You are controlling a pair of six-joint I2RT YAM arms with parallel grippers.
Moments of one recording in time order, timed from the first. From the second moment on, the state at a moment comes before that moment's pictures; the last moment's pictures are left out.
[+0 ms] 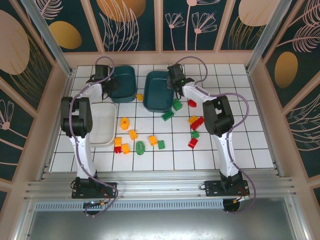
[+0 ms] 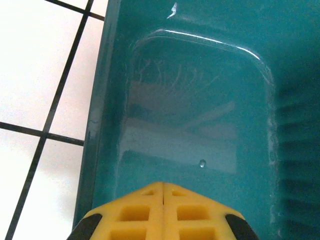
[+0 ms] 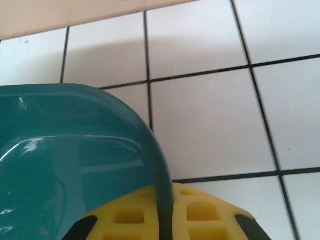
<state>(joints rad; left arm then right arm) -0.05 2.17 1.63 -0.30 0.07 -0.40 0.46 2.30 1.86 -0.30 0.26 0.44</state>
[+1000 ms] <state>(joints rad) -0.03 2.28 1.78 -0.36 -0.10 -0.28 0.39 2.08 1.65 -0.24 0.23 0.41</state>
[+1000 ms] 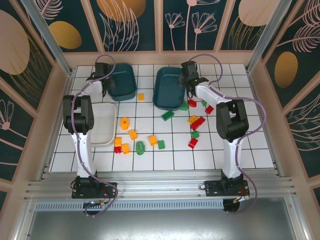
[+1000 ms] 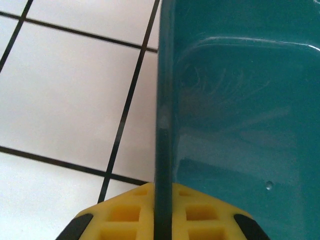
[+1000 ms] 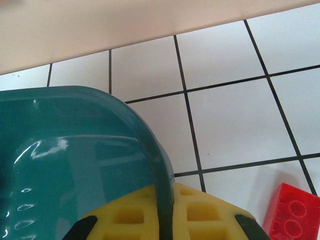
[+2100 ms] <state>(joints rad) -0.20 2.19 1.56 -0.20 -0.06 -0.32 0.26 2.33 2.00 -0.18 0.19 0.33</state>
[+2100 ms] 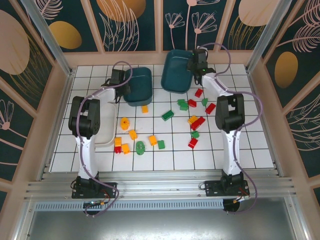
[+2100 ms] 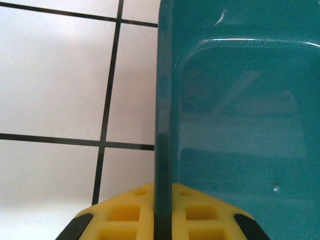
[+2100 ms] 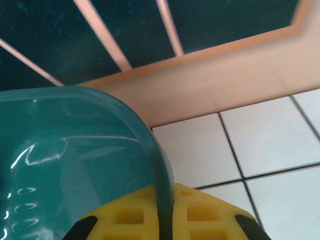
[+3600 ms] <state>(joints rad) -0.23 1.82 1.48 -0.41 -0.10 -0.39 0.25 2.34 1.91 -0.40 -0.10 0.38</state>
